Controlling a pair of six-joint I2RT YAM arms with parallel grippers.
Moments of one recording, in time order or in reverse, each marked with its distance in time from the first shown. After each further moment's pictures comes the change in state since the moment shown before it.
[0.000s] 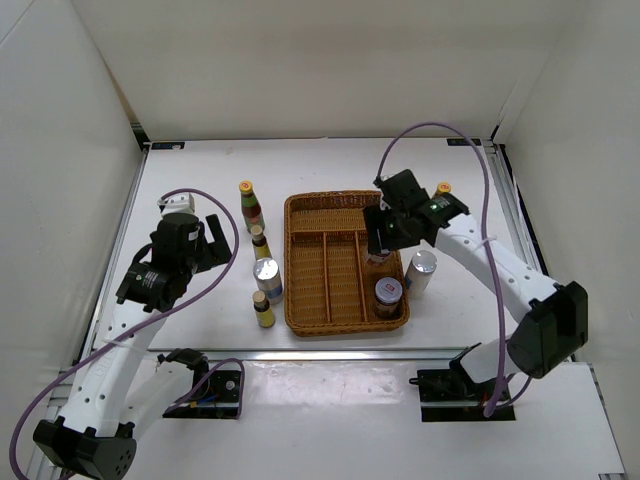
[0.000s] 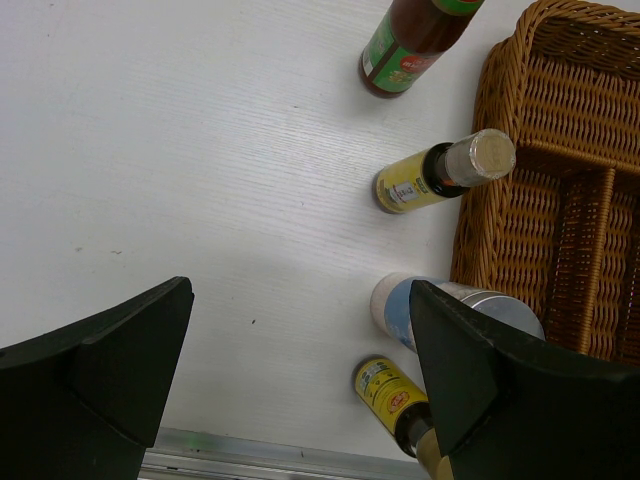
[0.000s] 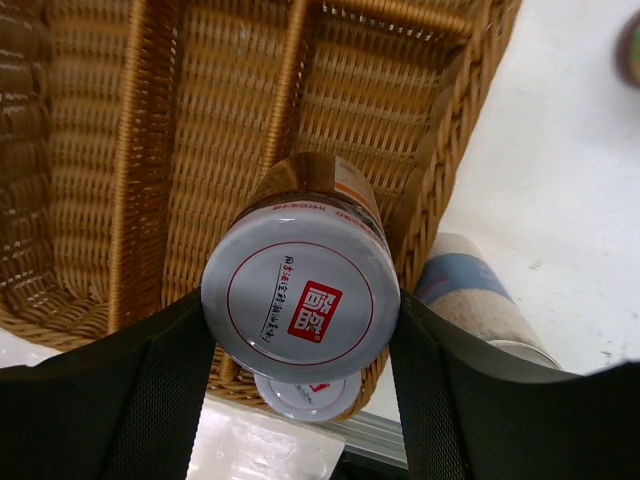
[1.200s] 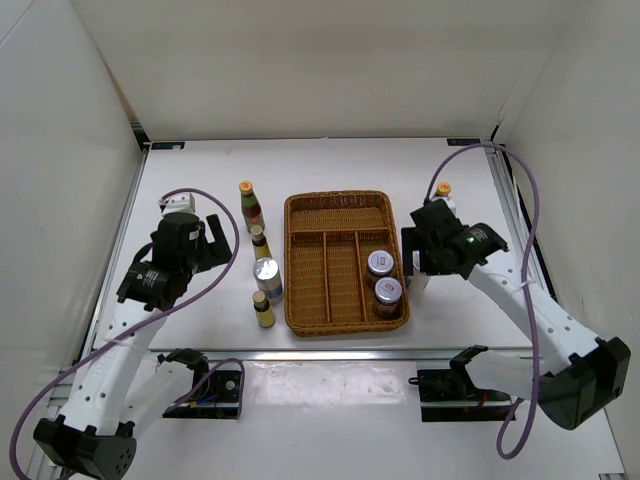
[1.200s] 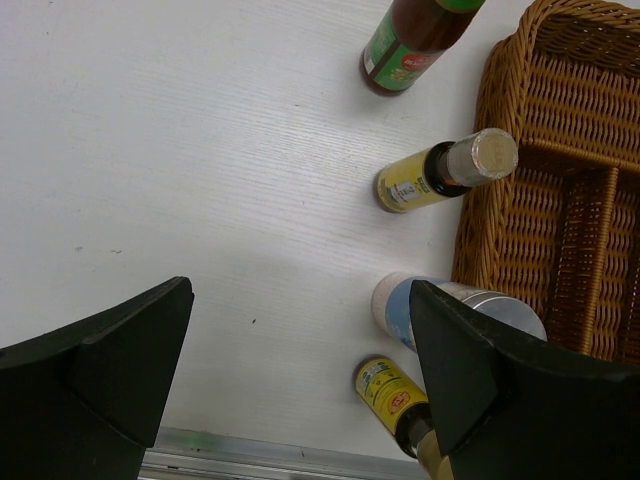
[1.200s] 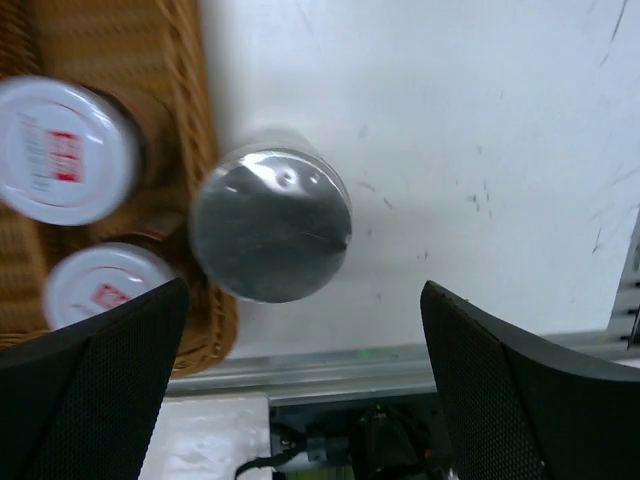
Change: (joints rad) left arm 0.000 0.005 0.000 0.000 0.000 0.000; right arm -0.035 -0.286 -0.186 -0.156 0.312 0.116
